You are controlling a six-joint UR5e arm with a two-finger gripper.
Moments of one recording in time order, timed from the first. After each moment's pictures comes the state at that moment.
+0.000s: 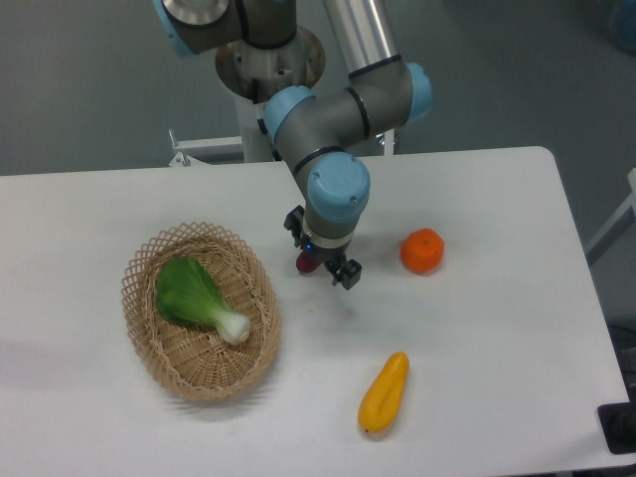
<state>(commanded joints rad) 2.41 -1.89 -1.96 -1.05 1.56 1.25</state>
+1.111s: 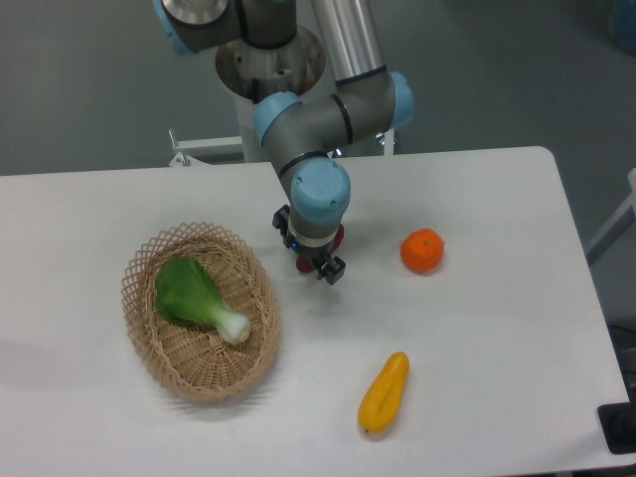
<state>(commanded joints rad) 2.41 -1.90 -2.01 -0.98 1.56 1.23</state>
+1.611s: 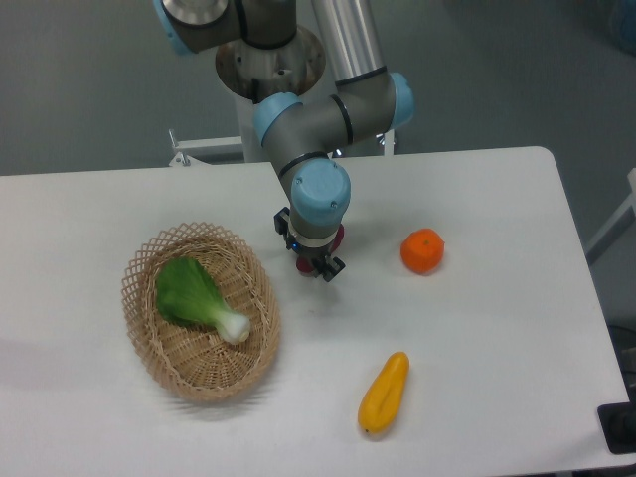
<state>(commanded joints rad) 2.41 -1.90 -2.00 -0.98 1.56 1.22</state>
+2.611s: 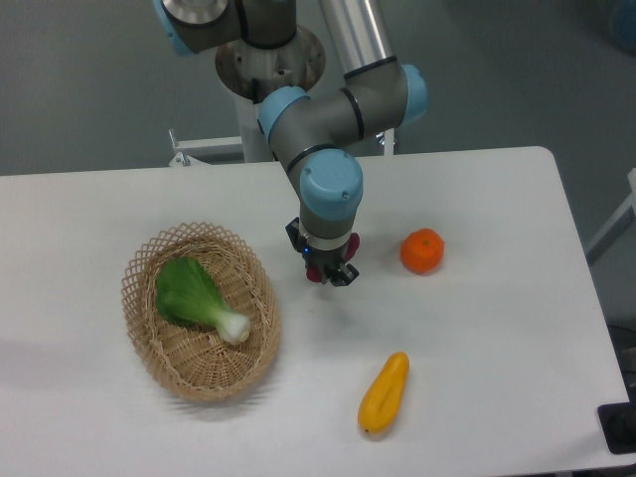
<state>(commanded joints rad) 2.42 -1.86 -1.86 -1.00 1.56 1.22</state>
